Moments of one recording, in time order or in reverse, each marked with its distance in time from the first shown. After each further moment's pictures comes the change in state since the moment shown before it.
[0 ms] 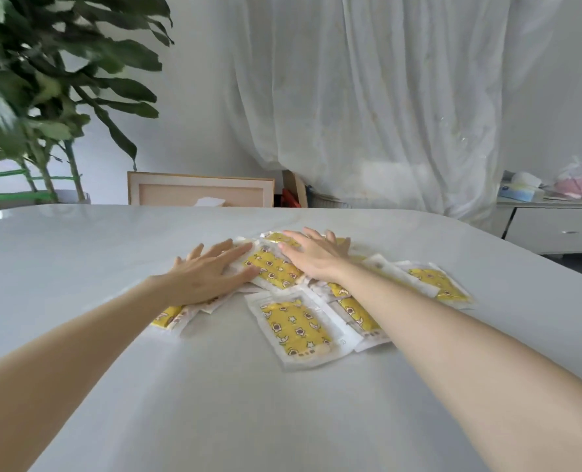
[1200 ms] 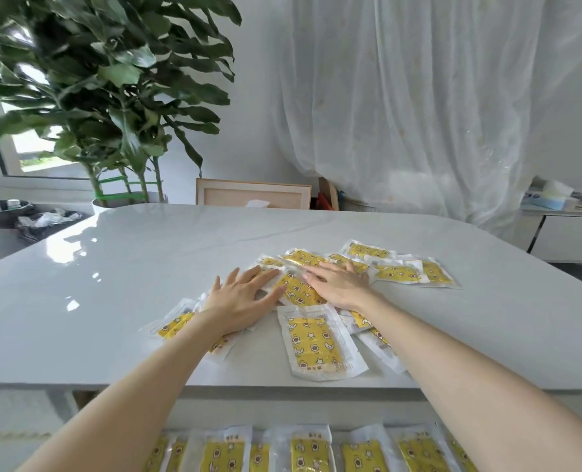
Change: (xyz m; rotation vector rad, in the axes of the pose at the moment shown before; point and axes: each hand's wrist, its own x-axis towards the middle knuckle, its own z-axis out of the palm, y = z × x) left_hand -0.159 0.028 0.009 -0.023 0.101 -0.068; right_hand -0.138 -0.033 0.002 -0.044 -0.129 -0.050
